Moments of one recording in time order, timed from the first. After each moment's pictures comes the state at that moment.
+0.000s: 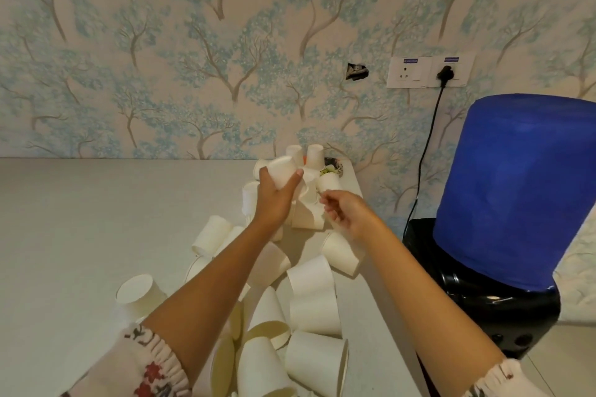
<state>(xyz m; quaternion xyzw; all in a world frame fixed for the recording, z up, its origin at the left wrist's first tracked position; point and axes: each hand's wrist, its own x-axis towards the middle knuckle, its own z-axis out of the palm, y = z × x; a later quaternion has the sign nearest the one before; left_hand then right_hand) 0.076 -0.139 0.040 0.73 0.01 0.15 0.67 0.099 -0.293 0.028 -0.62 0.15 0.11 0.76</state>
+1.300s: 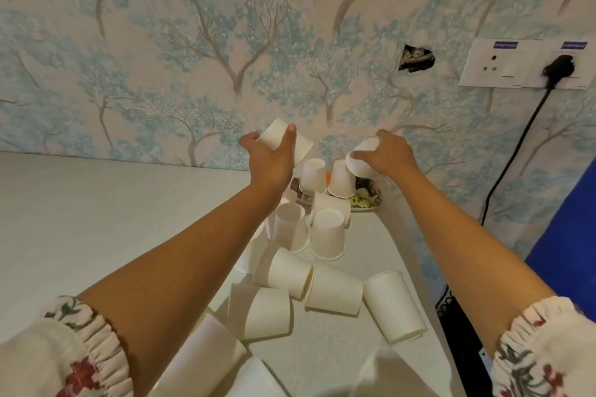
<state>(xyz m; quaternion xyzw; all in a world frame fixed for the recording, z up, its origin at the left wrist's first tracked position) 0.283 -0.110 0.062 0.68 0.14 0.21 0.69 0.387 -0.323 0.048 -0.95 0.02 -0.12 0.30</state>
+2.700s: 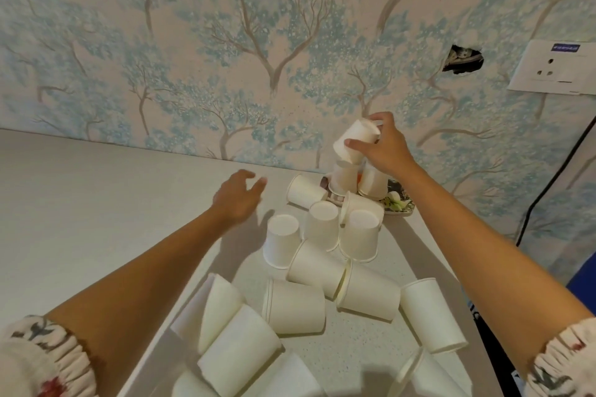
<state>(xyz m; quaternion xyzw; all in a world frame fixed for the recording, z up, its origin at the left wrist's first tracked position) 0.248 0.013 0.003 0.91 0.12 0.10 0.38 0.384 -0.250 0.050 -0.86 -0.13 -0.14 0.47</state>
